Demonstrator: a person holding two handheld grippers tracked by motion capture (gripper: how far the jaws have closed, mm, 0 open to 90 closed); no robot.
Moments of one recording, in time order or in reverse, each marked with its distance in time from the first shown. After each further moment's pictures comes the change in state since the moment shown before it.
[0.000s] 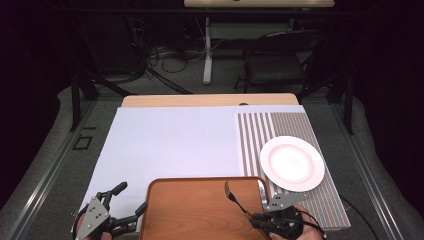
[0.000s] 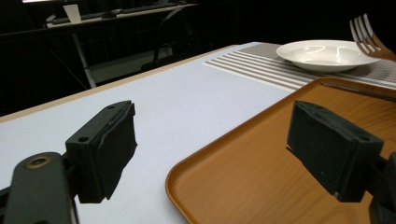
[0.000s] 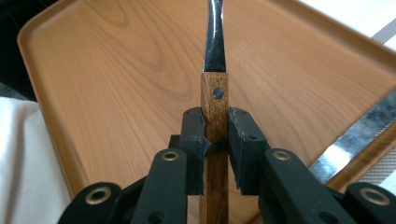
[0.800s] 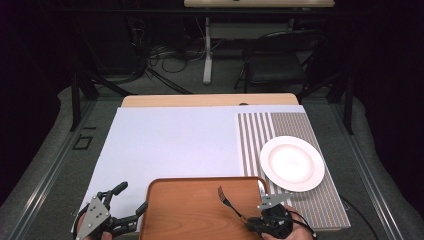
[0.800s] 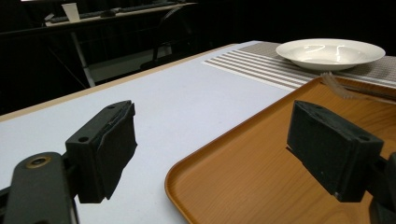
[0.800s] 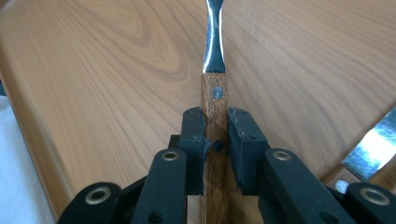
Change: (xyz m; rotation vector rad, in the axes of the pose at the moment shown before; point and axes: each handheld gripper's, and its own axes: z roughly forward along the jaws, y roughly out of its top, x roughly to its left) left arm 0.000 0.000 0.001 0.005 -0.006 -0.003; right arm -0.004 -0.006 0.030 0.105 0.003 0.084
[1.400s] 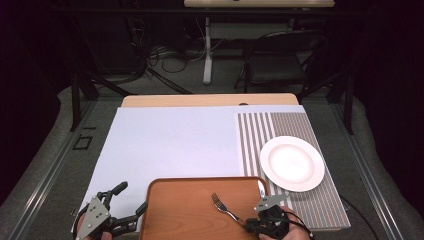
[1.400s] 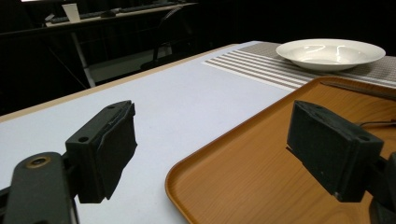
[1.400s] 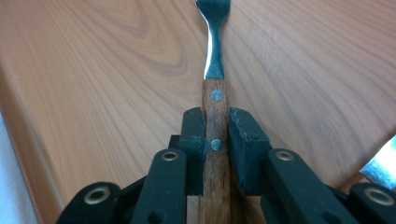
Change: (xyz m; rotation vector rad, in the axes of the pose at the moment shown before) left arm 0.000 0.000 0.000 0.000 0.003 0.005; right arm 0.001 -0.002 0.009 0.007 0.004 -0.027
